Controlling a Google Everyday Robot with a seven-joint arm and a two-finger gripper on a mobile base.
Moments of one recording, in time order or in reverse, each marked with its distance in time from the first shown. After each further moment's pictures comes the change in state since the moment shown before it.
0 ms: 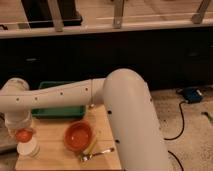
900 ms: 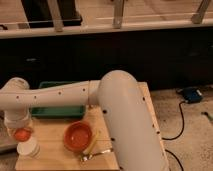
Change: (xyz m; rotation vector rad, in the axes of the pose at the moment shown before) arm 0.011 -0.009 0.014 0.029 -0.034 -0.054
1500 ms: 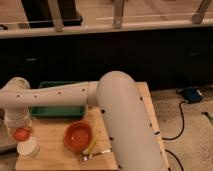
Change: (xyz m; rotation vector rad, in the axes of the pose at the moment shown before) arm 0.003 -0.003 0.003 0.021 -0.016 -0.037
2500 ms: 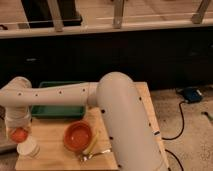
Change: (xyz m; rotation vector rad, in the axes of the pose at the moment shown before) arm -0.001 0.000 0.002 0.026 -0.042 -0.050
